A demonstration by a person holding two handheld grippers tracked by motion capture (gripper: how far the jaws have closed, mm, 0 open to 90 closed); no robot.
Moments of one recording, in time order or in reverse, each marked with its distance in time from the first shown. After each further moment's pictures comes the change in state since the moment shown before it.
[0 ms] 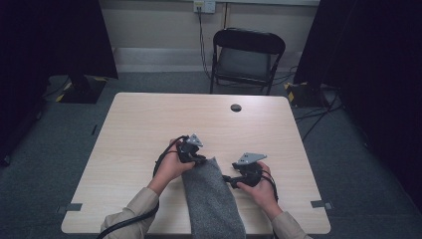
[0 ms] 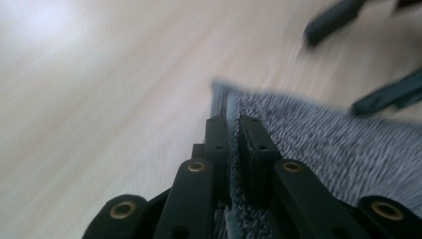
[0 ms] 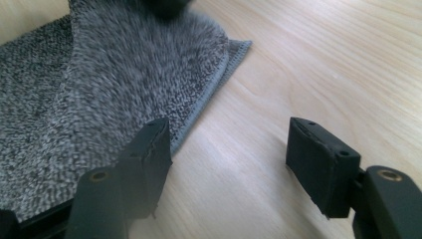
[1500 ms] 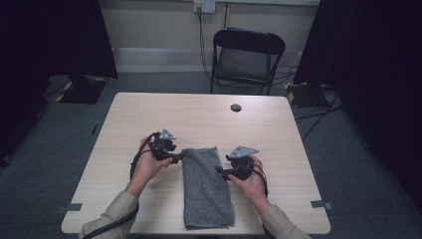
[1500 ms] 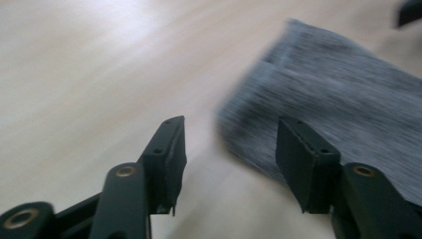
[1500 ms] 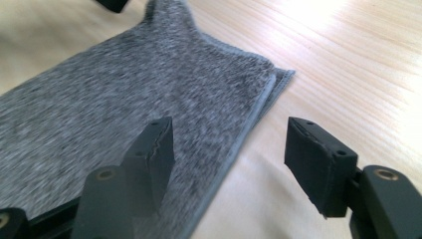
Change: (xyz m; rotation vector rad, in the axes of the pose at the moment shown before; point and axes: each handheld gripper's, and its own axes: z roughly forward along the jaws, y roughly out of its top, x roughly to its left) left arm 0.024 -0.044 -0.059 -0.123 0.134 -0.160; right arm 0.007 0.025 0.012 -0.055 -0.056 0.005
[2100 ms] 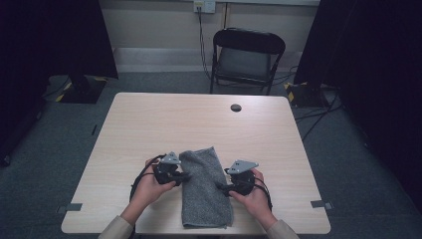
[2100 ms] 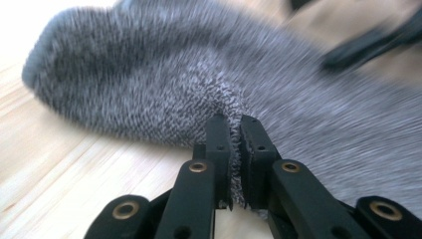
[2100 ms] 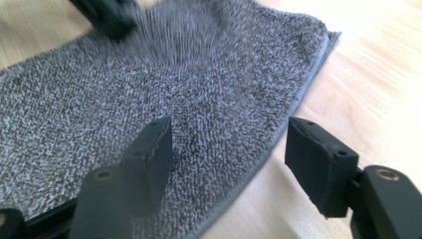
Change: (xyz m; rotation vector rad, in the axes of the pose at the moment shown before) left arm -0.036 -0.034 -0.003 -0.038 -0.262 -0.009; right arm 0.030 -0.020 -0.016 0.046 0.059 -0.071
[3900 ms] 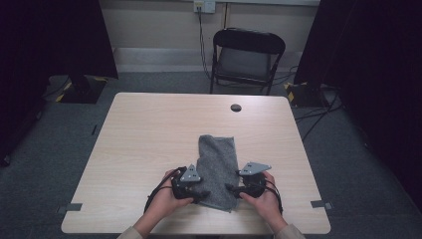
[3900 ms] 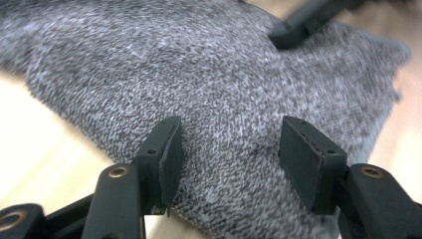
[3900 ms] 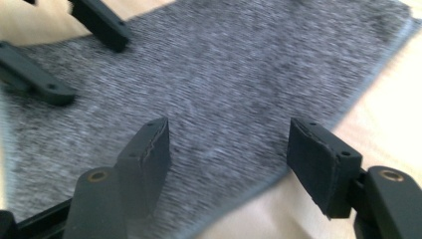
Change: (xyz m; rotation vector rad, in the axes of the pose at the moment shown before) left arm -0.047 0.006 0.054 0.024 0.079 0.234; right arm -0.015 -0.019 -0.019 -0.001 -0.035 0.067
